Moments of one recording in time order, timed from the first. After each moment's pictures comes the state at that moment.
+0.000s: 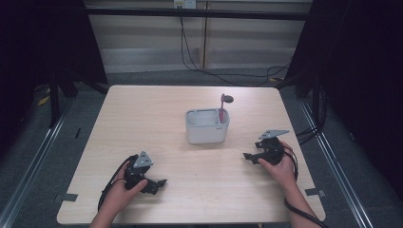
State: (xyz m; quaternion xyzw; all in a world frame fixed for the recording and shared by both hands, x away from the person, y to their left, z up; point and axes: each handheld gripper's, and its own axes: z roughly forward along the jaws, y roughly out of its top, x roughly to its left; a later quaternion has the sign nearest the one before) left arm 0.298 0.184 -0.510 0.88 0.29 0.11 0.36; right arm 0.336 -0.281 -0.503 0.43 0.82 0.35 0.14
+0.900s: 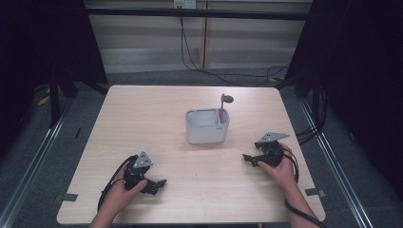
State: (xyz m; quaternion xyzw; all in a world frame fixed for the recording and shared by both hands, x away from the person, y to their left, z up) left arm 0.297 0.184 -0.510 0.88 0.29 0.11 0.36; right arm 0.332 -0.283 -0.513 0.41 0.82 0.36 0.16
